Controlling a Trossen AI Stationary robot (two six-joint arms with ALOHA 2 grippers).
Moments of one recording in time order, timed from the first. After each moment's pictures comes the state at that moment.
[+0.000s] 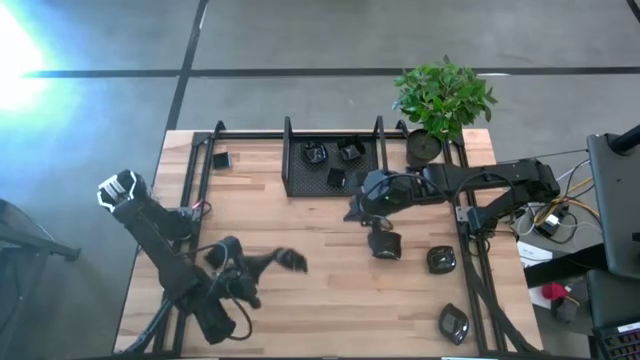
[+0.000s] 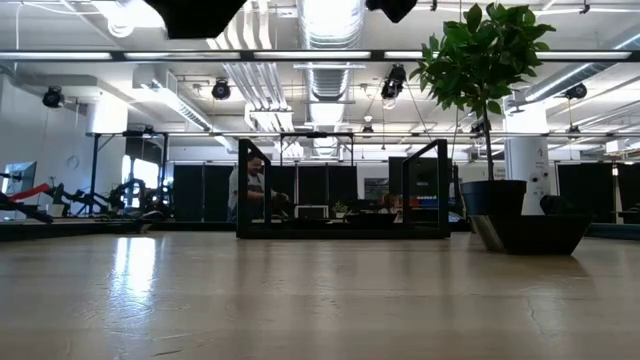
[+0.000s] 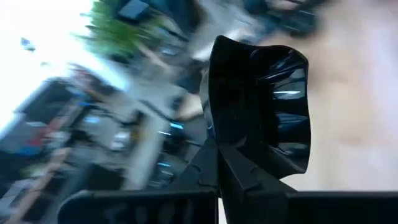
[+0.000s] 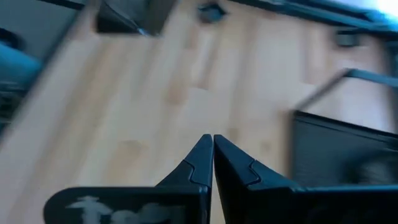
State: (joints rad) left arm -0.88 1.47 1.15 -0.80 -1.29 -0.45; right arm 0.09 1.48 1.44 -0.73 -0.02 -0.14
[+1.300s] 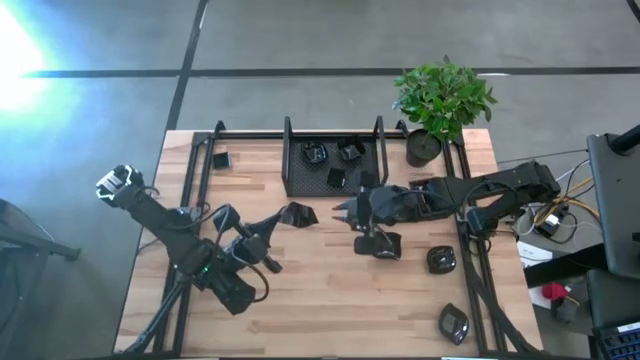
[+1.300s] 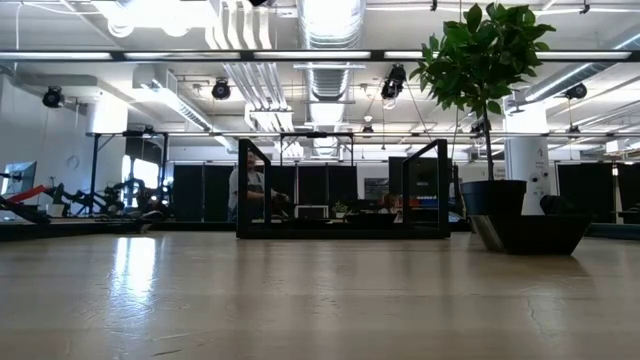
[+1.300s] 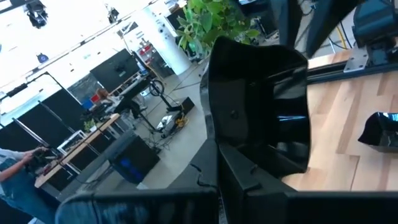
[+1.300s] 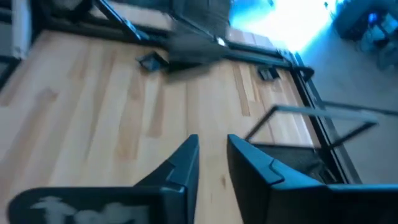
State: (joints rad) left arm -0.68 1.42 1.24 -0.73 -1.46 -0.41; right arm 0.22 1.49 1.44 -0.53 0.31 -0.02
